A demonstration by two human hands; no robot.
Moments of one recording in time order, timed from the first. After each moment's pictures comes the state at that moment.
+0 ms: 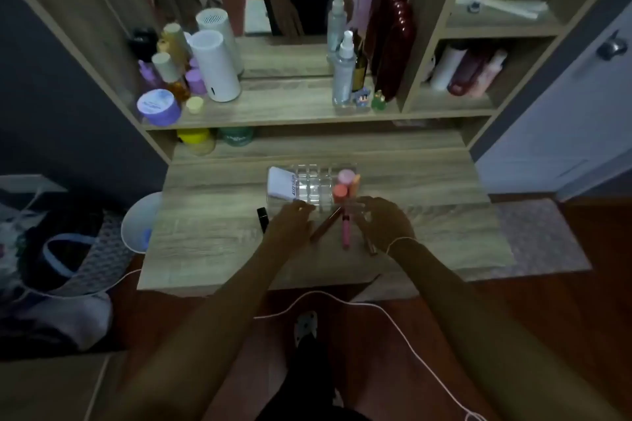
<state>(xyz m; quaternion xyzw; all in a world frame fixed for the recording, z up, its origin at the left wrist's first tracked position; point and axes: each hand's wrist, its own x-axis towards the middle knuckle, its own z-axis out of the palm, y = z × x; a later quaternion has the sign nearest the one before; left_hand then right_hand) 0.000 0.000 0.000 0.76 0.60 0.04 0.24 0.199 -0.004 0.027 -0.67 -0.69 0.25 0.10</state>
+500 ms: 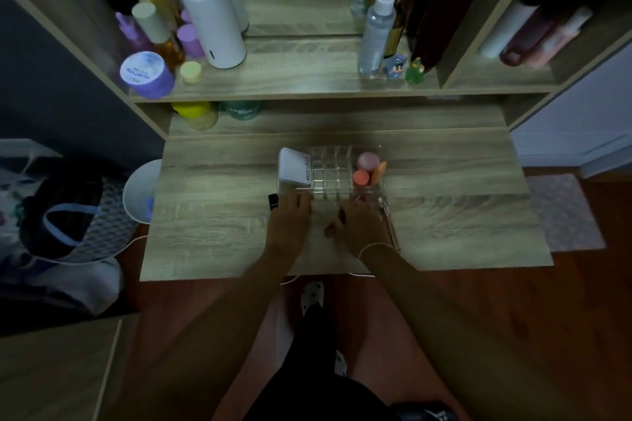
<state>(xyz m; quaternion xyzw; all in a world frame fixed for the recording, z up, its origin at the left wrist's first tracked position) -0.023 0.007 -0.035 0.75 0.65 0.02 0.14 0.126 0.012 -0.027 -0.65 -0.70 0.30 0.00</state>
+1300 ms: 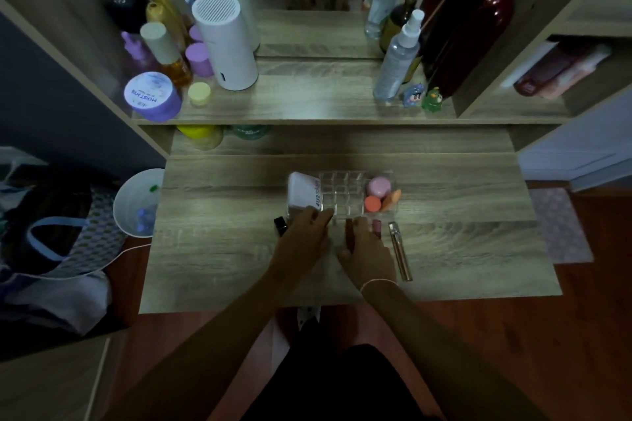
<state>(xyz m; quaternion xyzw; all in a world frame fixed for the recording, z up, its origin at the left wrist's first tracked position) -0.034 0.033 -0.033 0.76 0.58 0.17 0.26 0.106 0.011 -0.029 -0.73 -0.59 0.32 0.09</state>
